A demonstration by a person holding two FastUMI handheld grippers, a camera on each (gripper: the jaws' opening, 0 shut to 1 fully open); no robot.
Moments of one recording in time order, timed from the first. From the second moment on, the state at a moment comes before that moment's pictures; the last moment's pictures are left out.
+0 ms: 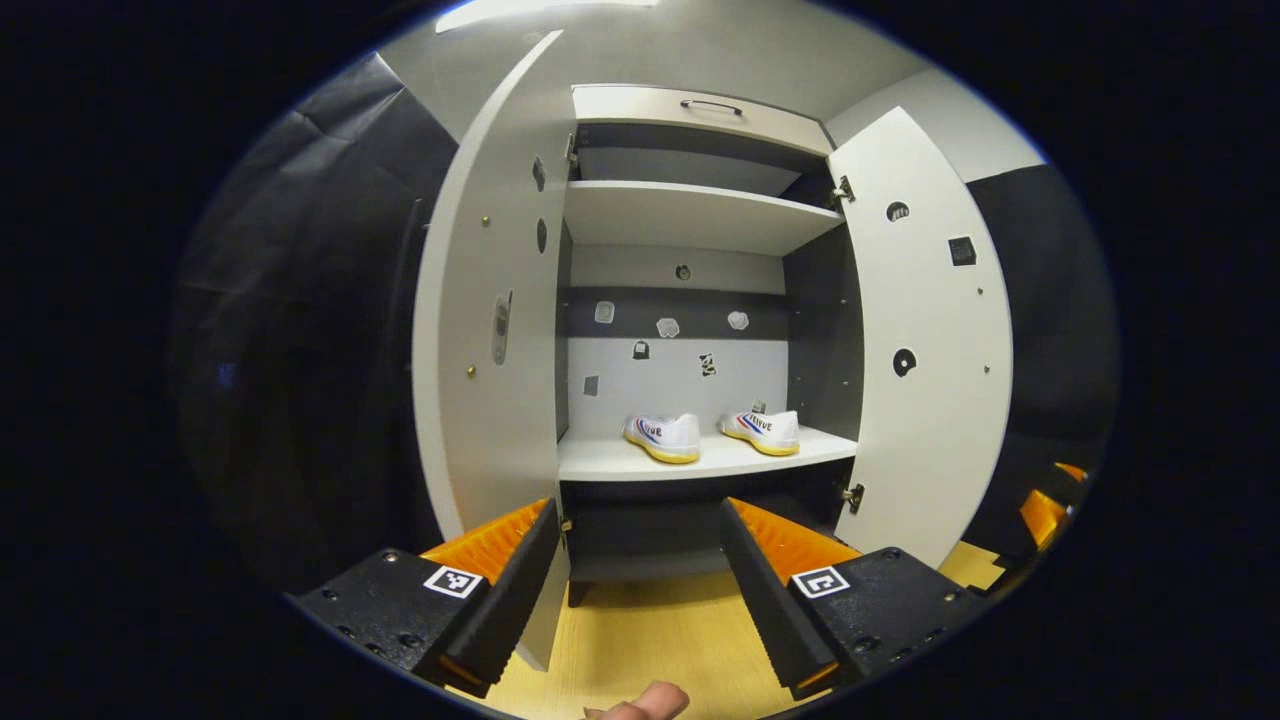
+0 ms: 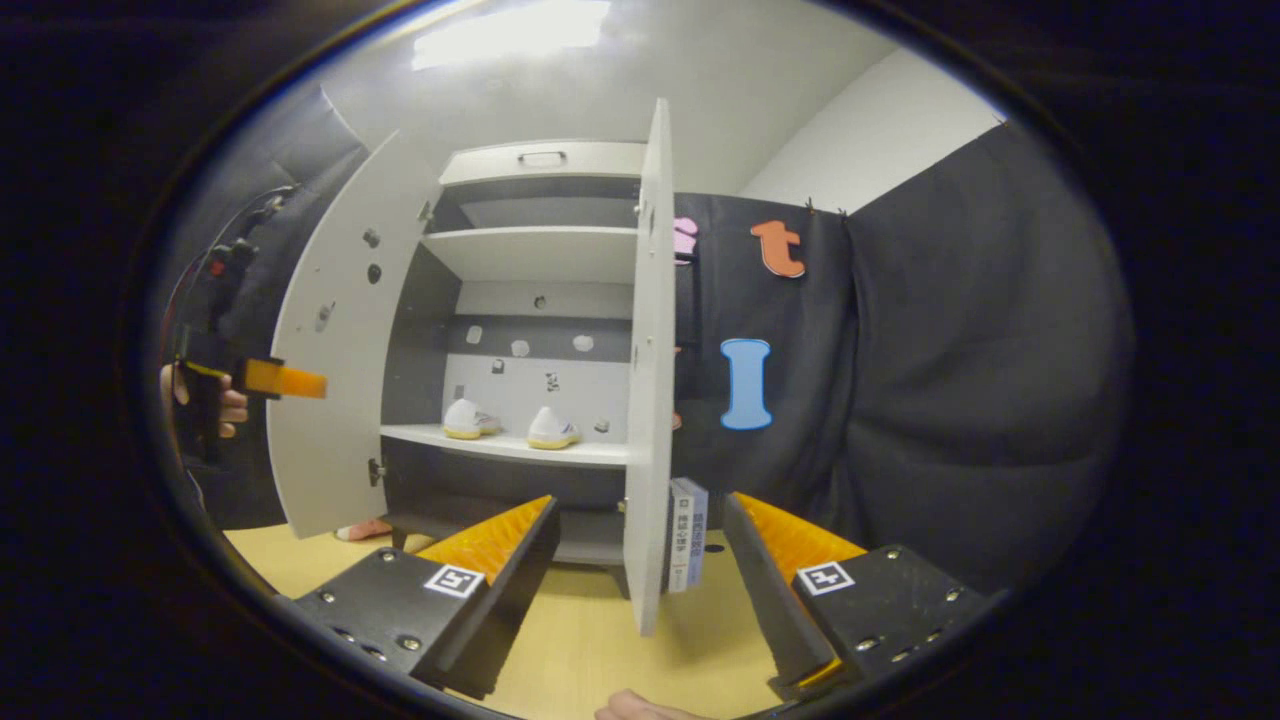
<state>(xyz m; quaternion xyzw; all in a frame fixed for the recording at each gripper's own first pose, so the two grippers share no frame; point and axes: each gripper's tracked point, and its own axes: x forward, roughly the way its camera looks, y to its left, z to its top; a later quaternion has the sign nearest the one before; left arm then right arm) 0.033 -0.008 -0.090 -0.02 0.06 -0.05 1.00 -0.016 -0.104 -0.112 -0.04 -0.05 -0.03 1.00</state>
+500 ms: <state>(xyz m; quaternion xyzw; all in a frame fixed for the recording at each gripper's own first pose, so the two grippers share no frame) -0.034 0.015 -0.097 -0.03 0.04 -0.08 1.00 0.044 -0.223 -0.049 -0.08 0.00 -0.02 1.00</state>
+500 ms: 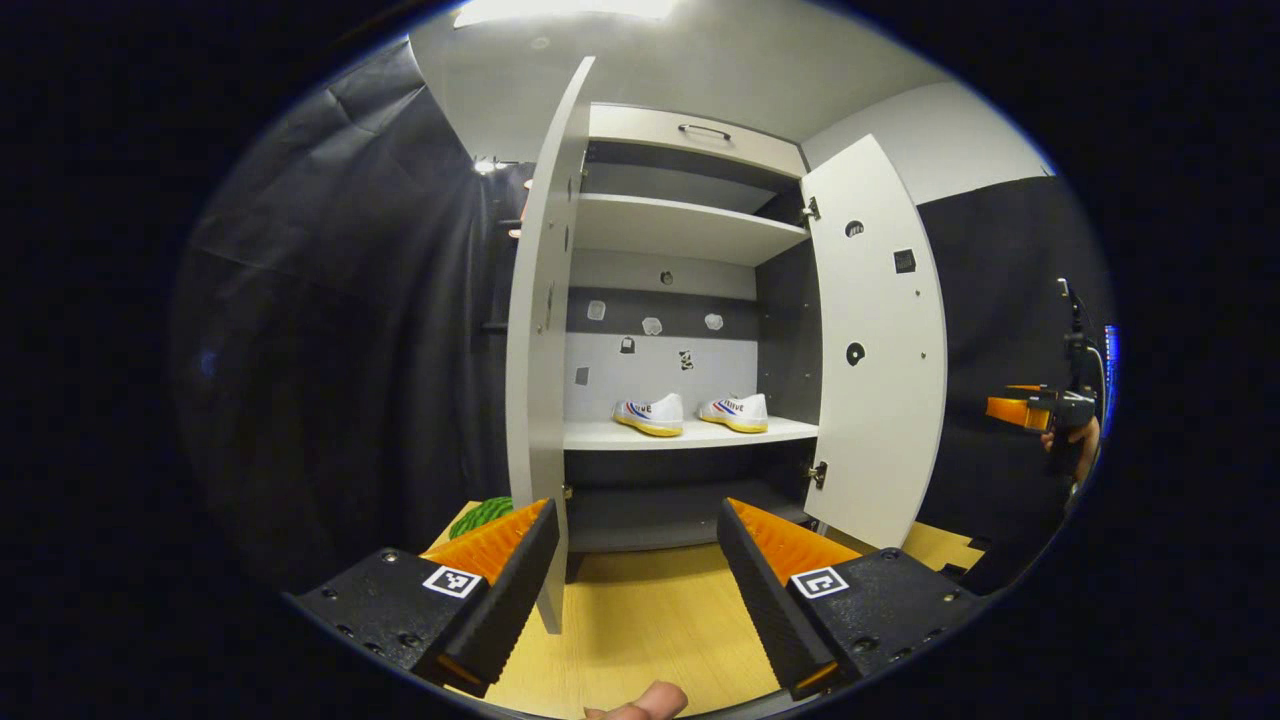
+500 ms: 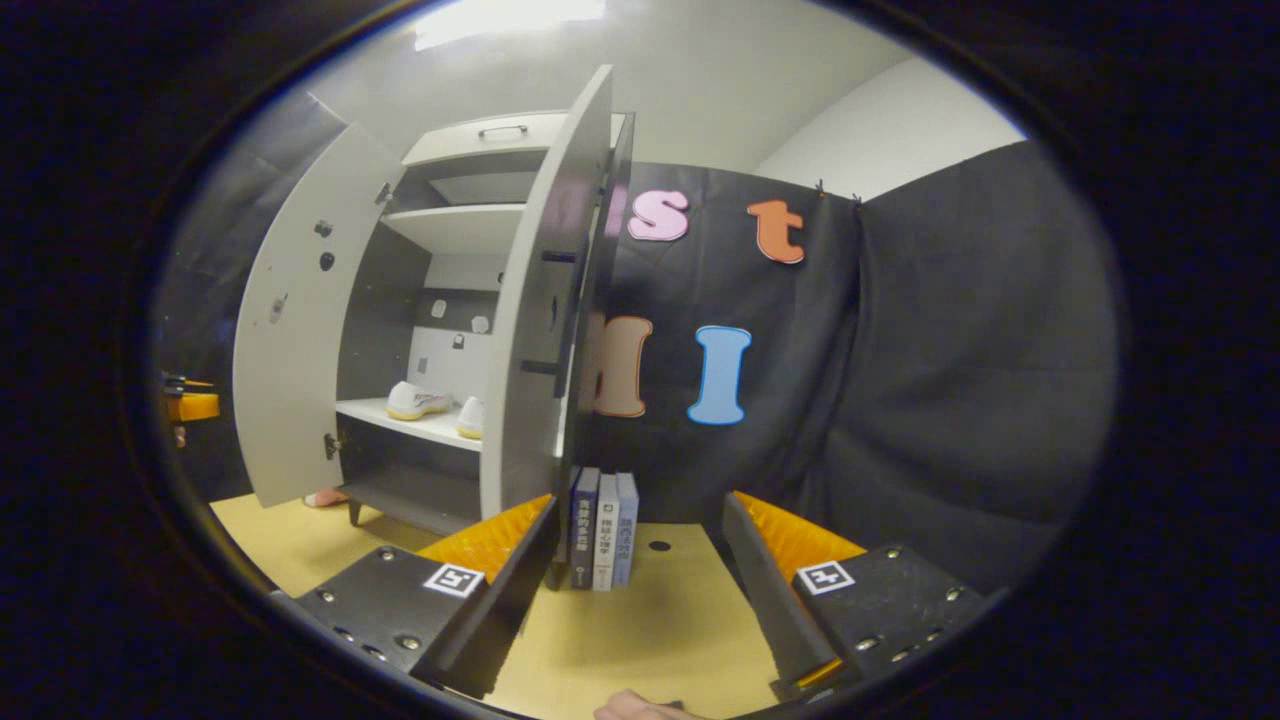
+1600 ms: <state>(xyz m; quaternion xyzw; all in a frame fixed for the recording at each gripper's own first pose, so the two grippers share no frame) -0.085 0.054 -0.069 -0.04 -0.01 -0.10 0.99 0.143 -0.184 0.039 -0.03 0.02 -0.02 1.00</state>
